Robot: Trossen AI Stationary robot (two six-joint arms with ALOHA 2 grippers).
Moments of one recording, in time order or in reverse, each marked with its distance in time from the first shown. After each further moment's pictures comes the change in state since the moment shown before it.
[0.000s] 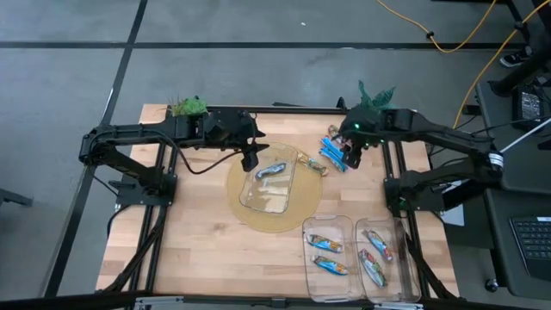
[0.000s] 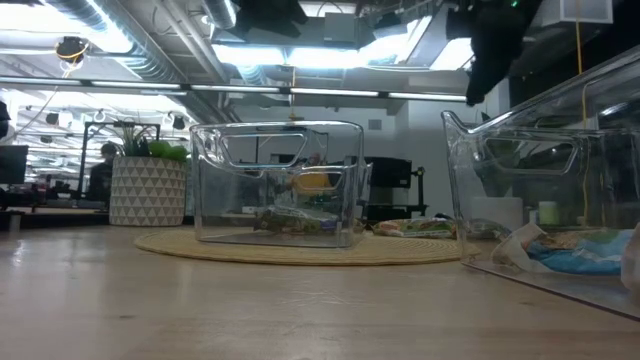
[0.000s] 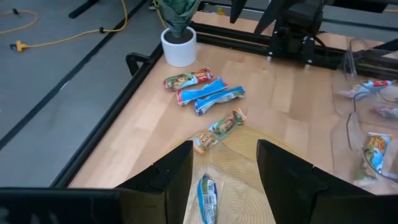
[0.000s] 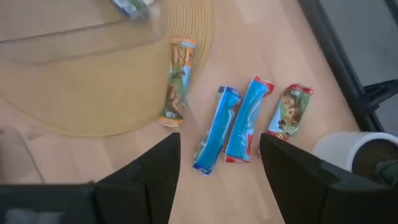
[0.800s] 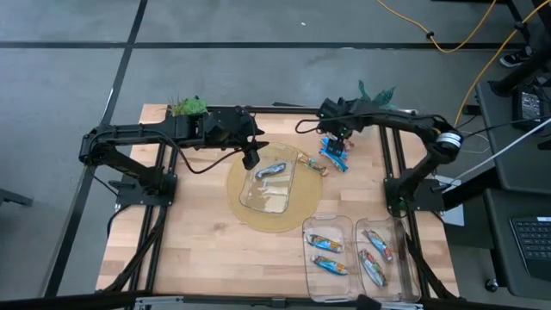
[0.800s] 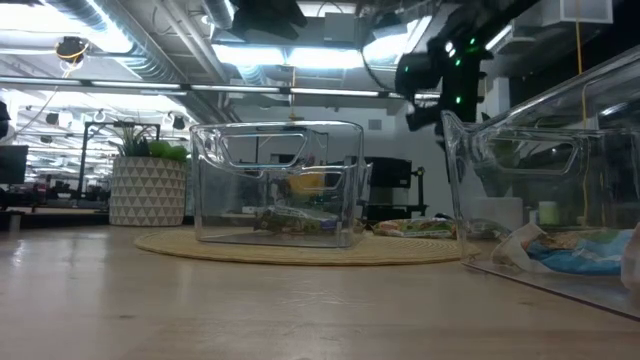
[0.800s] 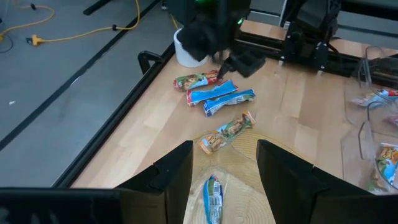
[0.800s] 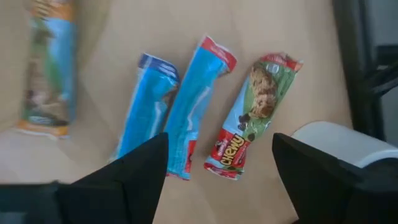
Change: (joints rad) left arm 0.000 0.000 0.000 0.000 -0.047 -0.035; right arm -0.229 0.435 0.000 0.112 0.076 -0.213
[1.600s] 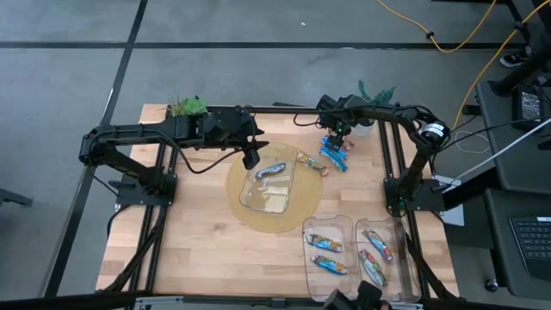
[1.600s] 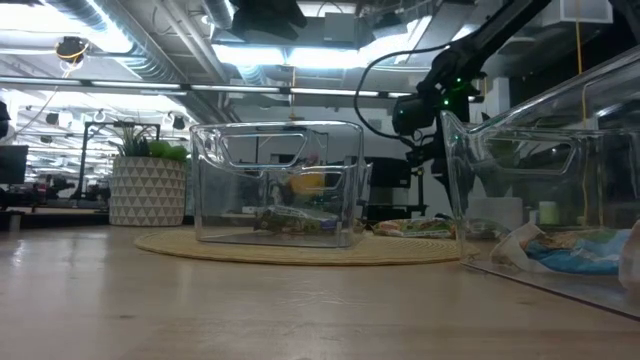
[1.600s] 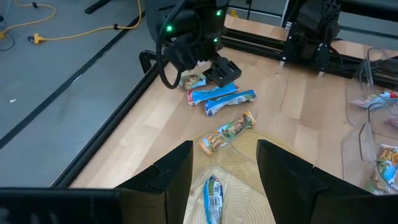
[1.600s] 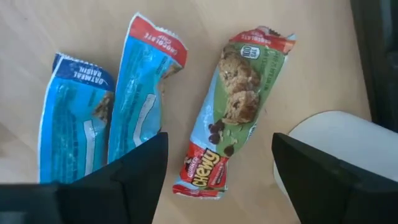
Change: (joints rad) left arm 0.000 0.000 0.000 0.000 -0.005 -0.009; right arm -0.125 0.162 0.002 0.057 0.013 0.007
